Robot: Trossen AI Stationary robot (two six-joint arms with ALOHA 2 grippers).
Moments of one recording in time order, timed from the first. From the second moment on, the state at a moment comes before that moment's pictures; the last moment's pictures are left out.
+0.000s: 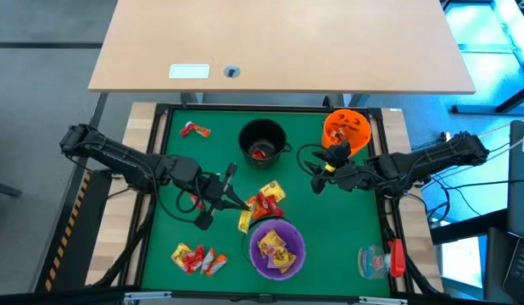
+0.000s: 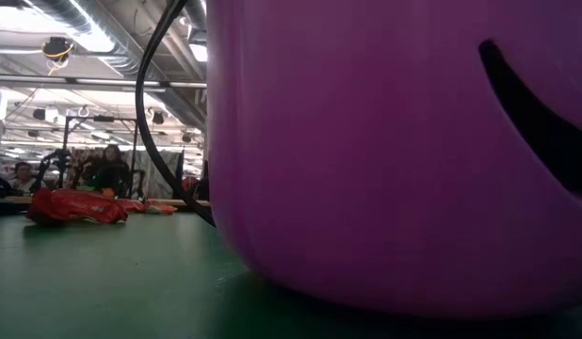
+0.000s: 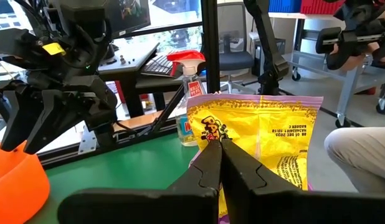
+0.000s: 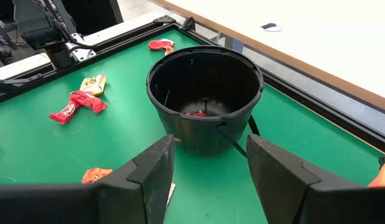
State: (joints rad) left arm -0.27 1.22 0.90 0.19 0.07 0.09; right arm 0.29 1.13 0.95 -0.50 0.75 0.62
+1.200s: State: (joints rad) left arm -0.35 1.36 0.90 0.19 0.04 0.08; right arm 0.29 1.13 0.95 -0.57 0.68 0.62
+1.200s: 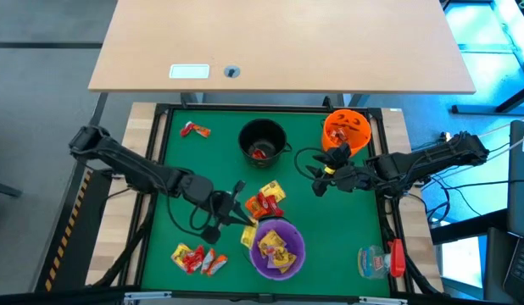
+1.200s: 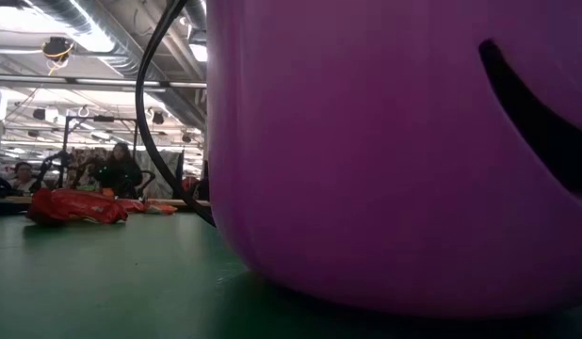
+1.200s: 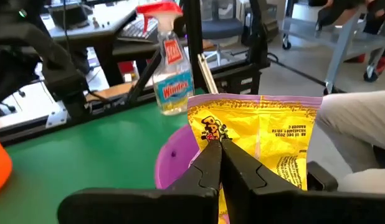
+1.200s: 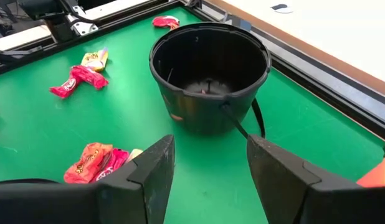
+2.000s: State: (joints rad) left arm -0.34 1.65 0.90 0.55 0.11 0.07; right arm 0.29 1.13 0.95 -0.58 0.70 0.62
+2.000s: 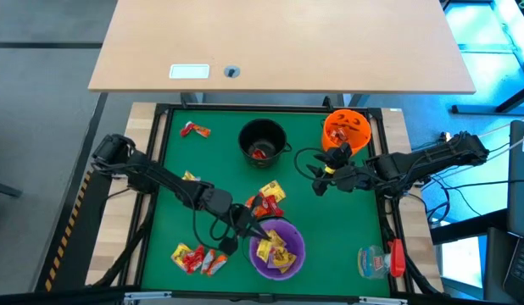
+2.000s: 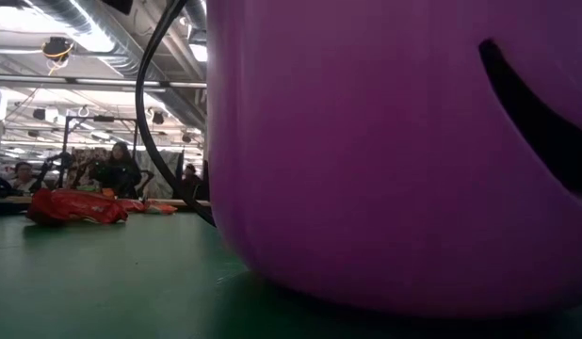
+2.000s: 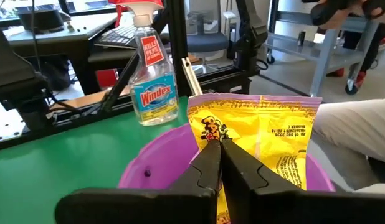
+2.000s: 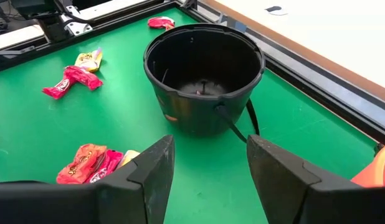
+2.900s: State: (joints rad) left arm -0.34 1.31 0.88 -0.03 -0.18 0.15; right arm 0.29 1.13 0.95 -0.58 0.69 0.63
